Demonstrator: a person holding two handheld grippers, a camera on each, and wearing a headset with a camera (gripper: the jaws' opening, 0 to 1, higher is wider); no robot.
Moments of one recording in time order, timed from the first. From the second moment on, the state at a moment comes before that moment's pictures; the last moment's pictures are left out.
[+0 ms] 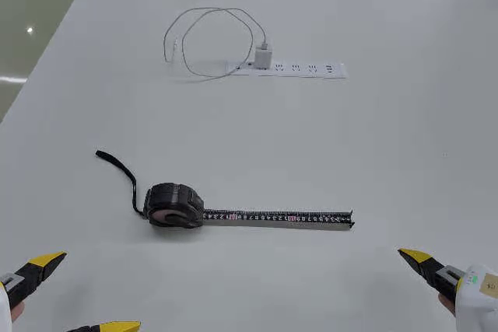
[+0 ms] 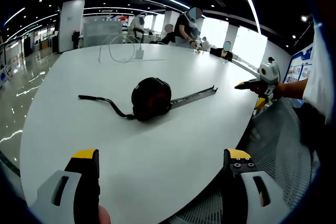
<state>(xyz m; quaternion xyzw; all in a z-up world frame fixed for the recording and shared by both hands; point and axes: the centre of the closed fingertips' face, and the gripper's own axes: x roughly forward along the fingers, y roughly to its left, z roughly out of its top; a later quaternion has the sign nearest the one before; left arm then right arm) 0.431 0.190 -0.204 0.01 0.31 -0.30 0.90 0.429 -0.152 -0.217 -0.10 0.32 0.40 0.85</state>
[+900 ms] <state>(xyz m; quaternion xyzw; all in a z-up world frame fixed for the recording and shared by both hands) 0.453 0.168 -0.204 0.01 0.32 -0.32 0.89 0.444 -0.149 -0.218 -0.11 0.32 0.41 0.85</state>
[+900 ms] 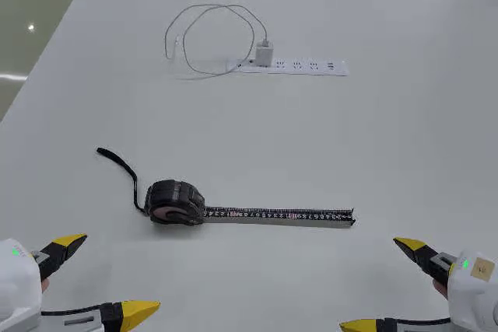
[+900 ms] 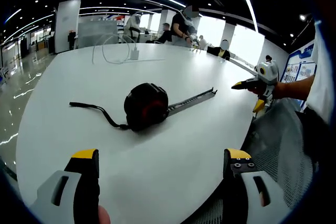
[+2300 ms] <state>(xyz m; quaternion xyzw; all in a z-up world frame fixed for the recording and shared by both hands) 0.512 0.119 -0.209 0.01 0.31 -0.34 0.89 0.487 -0.155 -0.222 -0.11 0.31 0.42 0.85</state>
